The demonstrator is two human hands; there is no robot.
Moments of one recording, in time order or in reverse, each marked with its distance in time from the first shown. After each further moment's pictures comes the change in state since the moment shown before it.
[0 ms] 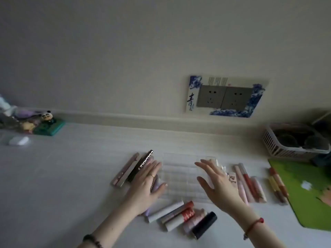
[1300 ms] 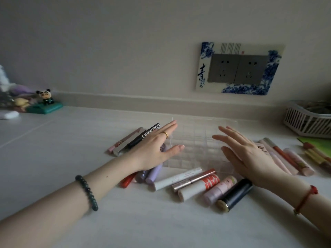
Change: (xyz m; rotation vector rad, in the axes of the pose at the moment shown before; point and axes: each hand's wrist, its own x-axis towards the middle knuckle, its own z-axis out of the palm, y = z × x) left_hand 0.014 -0.031 0.029 0.077 0.068 0.297; right_hand -0.002 0.054 0.047 -0.375 0.286 -0.404
